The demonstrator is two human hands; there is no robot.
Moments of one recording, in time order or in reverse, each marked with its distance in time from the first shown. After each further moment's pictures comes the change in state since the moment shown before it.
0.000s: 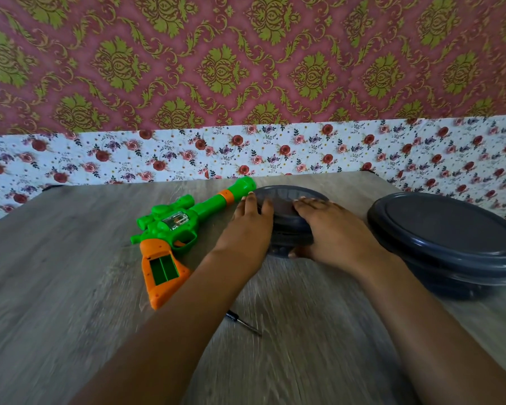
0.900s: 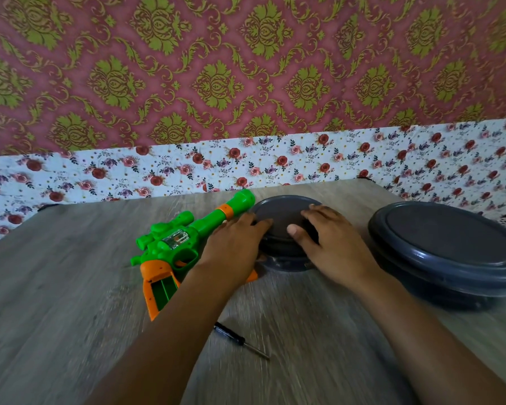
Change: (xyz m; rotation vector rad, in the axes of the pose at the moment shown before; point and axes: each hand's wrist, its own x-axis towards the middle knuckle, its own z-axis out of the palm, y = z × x) left_hand -0.002 -0.022 -0.013 0.004 0.055 0.087; right_hand 0.005 0.003 0.015 0.270 0.178 0.167
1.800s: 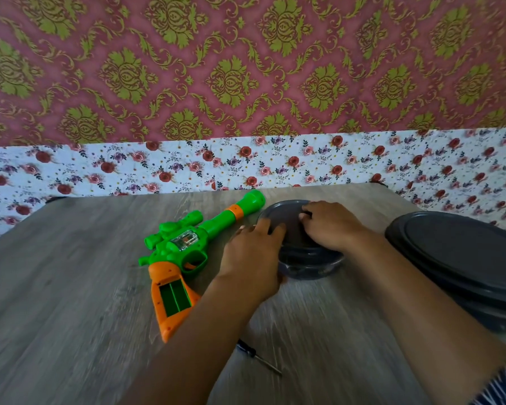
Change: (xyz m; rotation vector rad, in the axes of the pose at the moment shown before) left_hand -0.003 0.010 0.003 0.039 0.022 -0.017; right_hand 0.070 -0.004 0.006 -0.070 -0.259 0.123
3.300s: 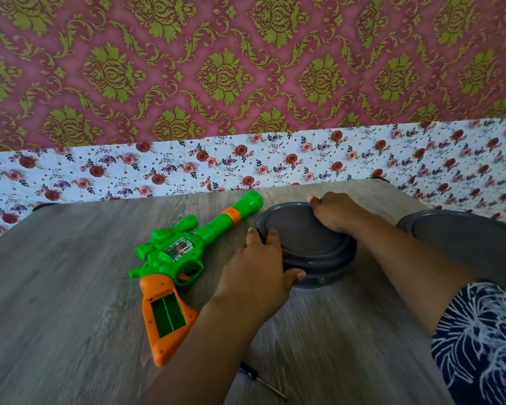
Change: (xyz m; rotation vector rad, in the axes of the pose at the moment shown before) left_hand 0.001 0.005 0.002 -0.236 -0.183 -0.158; right_hand 0.067 0.038 0.012 0.137 -0.022 0.188
